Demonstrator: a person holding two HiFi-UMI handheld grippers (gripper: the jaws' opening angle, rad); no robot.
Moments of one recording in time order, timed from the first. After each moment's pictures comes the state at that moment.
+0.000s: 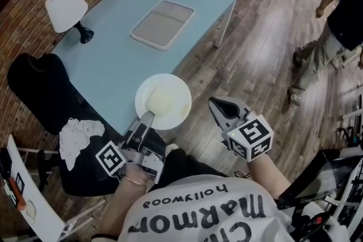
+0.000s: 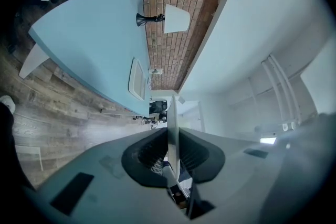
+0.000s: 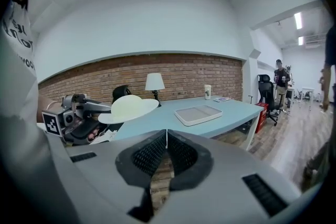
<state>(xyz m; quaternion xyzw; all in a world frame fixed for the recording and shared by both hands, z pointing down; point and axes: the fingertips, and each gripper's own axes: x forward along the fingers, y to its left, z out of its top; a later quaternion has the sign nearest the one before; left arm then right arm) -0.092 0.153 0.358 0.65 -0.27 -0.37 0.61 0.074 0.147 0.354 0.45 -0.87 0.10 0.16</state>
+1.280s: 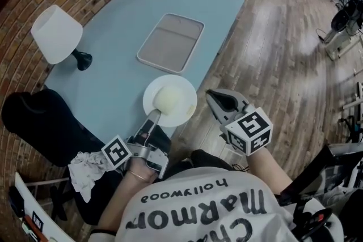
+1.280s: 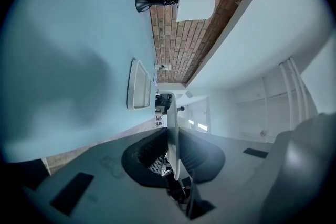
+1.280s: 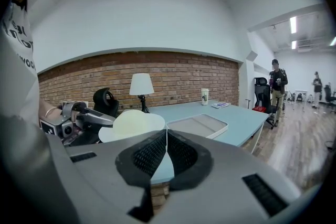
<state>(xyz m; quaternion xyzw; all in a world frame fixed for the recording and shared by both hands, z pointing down) -0.139 -0.011 0.386 0.64 -0.24 -0.32 0.65 0.003 -0.012 0.352 0.49 -0.86 0.09 0.15</state>
